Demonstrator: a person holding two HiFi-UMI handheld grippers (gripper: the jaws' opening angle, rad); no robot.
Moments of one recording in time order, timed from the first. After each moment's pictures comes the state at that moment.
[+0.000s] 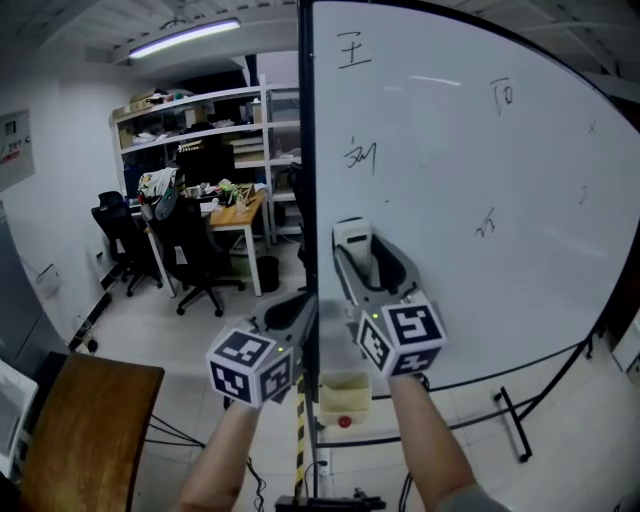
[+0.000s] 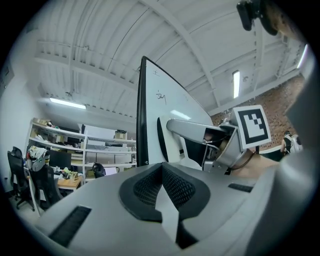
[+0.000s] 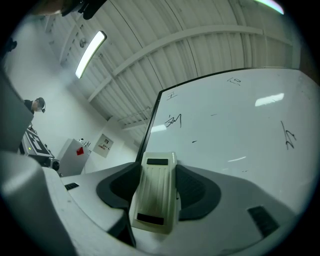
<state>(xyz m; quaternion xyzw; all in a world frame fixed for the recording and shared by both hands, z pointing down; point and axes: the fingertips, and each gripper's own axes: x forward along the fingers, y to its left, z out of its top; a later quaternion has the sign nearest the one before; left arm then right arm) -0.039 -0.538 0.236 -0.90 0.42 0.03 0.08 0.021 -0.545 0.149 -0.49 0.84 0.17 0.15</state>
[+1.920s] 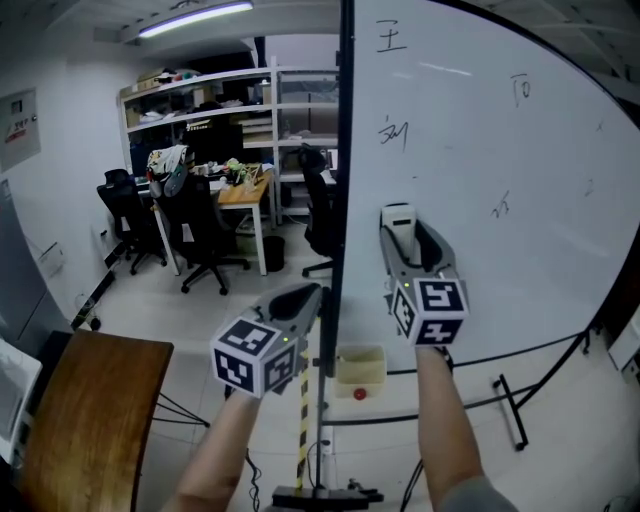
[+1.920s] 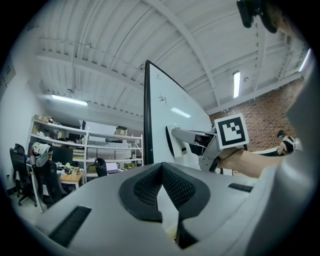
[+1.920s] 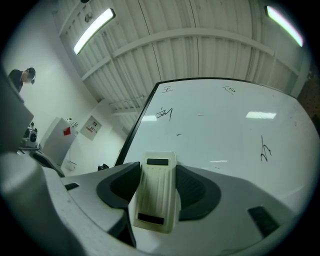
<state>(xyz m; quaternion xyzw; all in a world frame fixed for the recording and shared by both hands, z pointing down) -0.078 -0.501 0.260 -0.91 0.42 0.02 0.06 0.049 -0.551 0.171 -0.58 0.79 0.19 0.08</state>
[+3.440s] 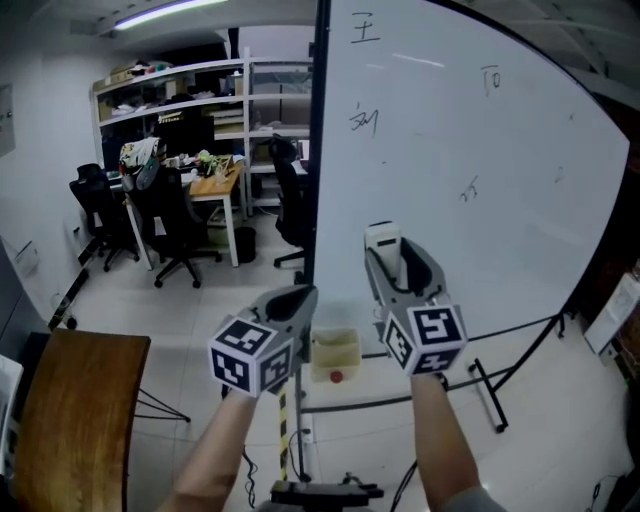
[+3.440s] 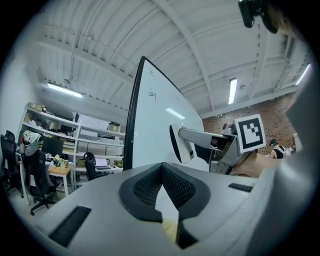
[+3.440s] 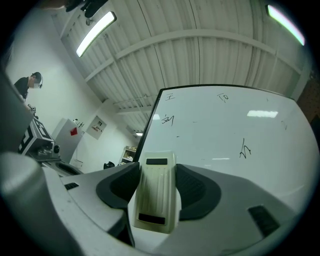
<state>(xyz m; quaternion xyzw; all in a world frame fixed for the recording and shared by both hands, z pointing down) -0.041 -0.477 0.282 -0.93 0.38 0.03 0.03 0.062 -0.481 0.203 -0.57 0.80 0.18 0.06</state>
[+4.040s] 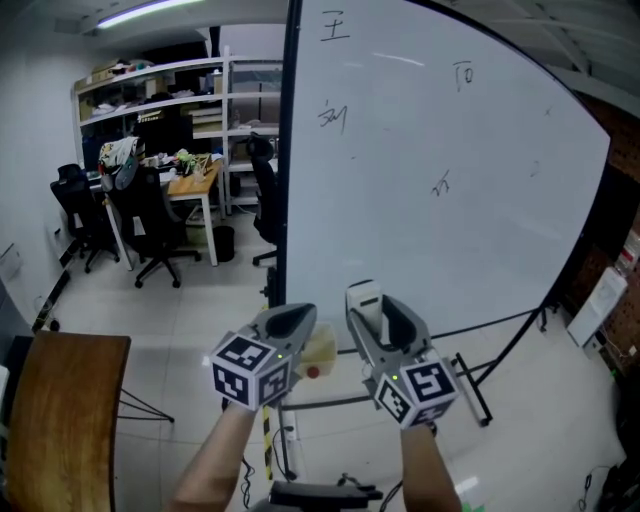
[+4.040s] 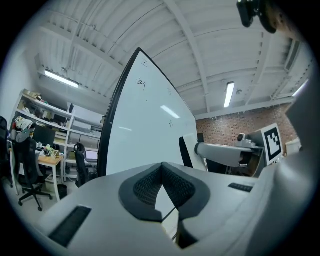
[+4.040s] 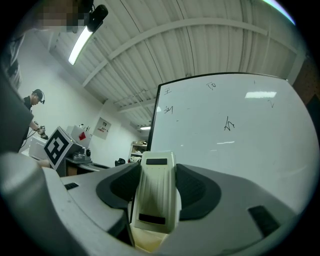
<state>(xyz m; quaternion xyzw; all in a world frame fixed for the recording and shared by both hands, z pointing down) 0.007 -0.453 0.314 -0.94 0.34 0.03 0.00 0.079 -0.416 0.280 -0.53 0.84 0.11 0.04</state>
